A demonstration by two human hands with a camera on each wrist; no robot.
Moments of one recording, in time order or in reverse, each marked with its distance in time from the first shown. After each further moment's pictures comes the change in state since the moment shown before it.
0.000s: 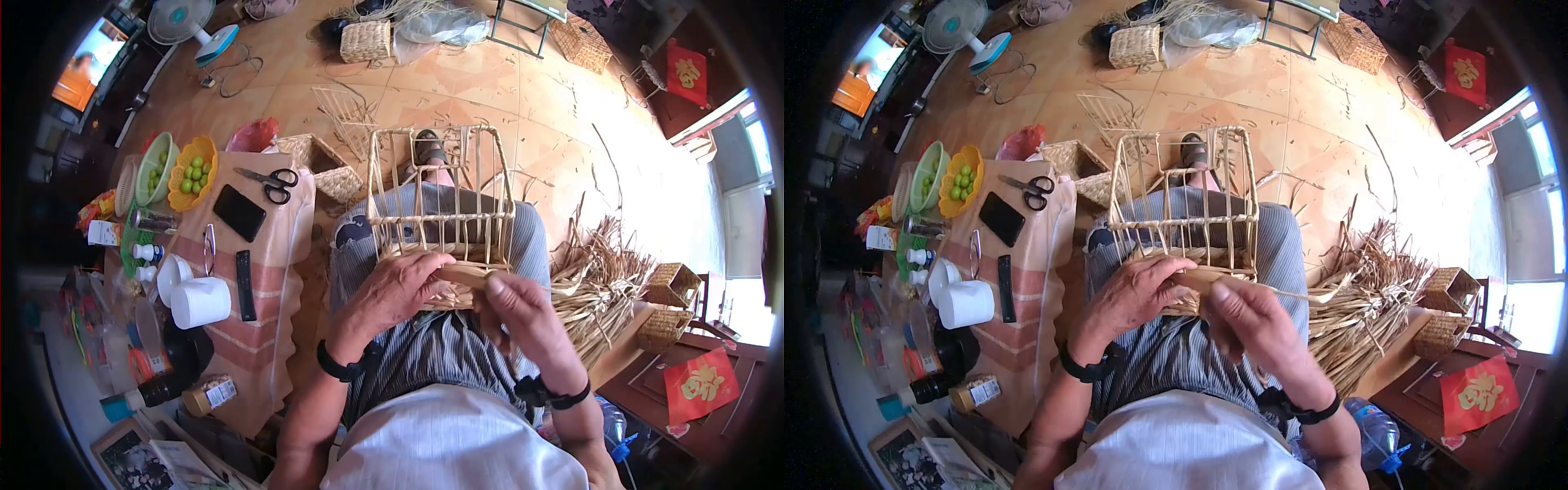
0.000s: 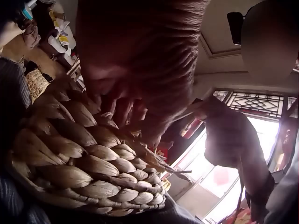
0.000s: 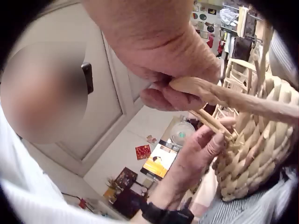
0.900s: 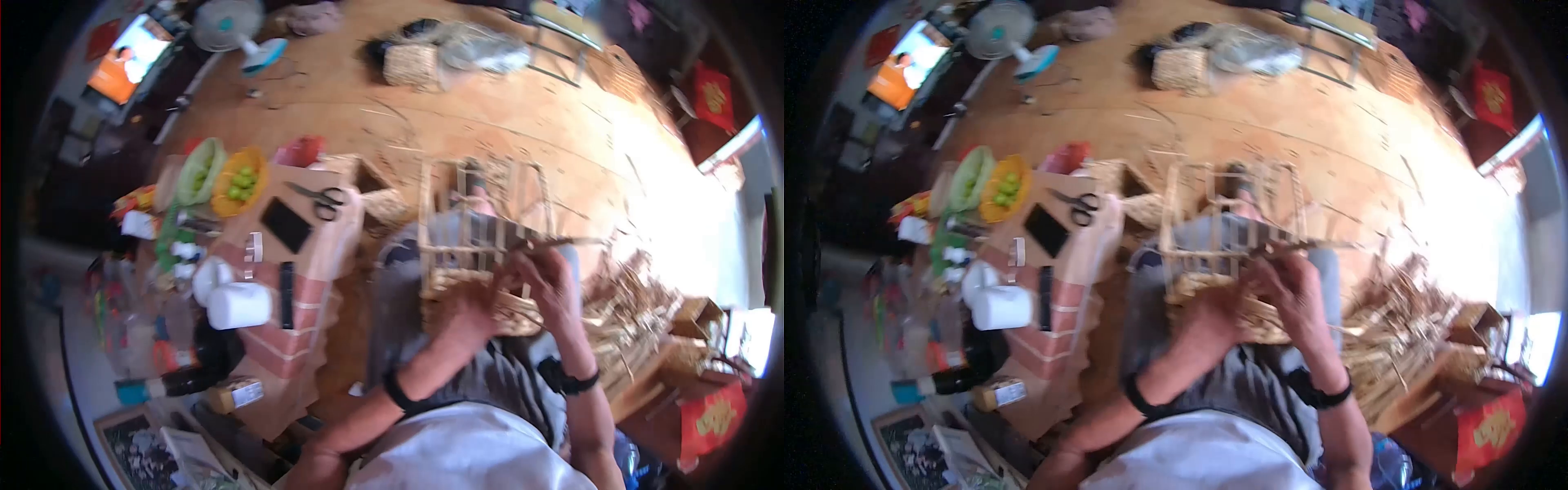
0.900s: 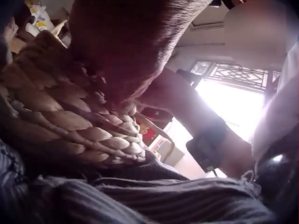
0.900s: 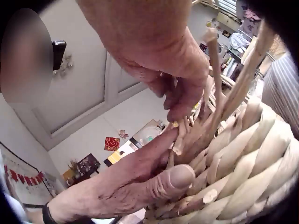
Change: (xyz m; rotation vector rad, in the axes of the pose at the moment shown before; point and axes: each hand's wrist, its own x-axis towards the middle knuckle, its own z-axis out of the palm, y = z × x) left_hand 0.005 0.006 0.080 0.419 0.144 -0.160; right_hand 0.087 0.036 -0.034 -0.188 0.298 -0.331
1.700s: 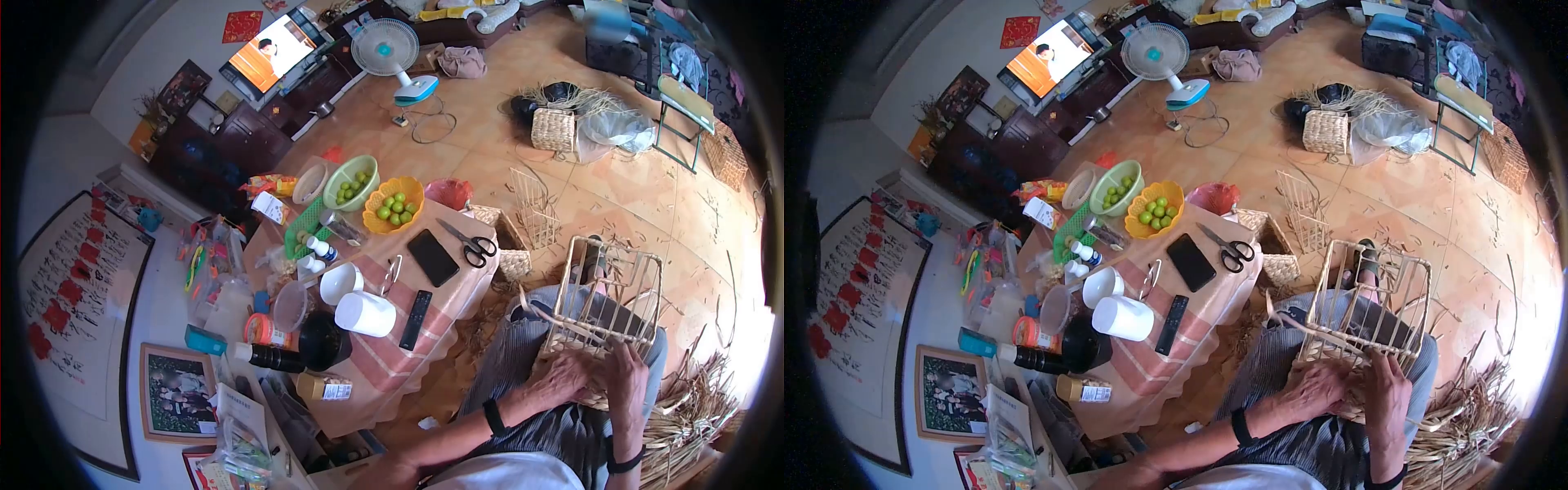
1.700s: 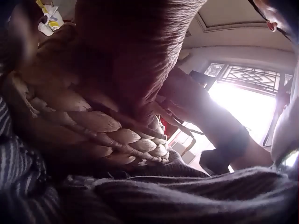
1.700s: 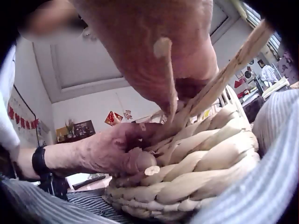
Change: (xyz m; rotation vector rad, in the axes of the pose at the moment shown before) left_hand -0.014 -0.032 0.019 -0.185 -0.130 0.143; right_hand -0.019 0.001 0.024 -0.797 0.088 -0.438
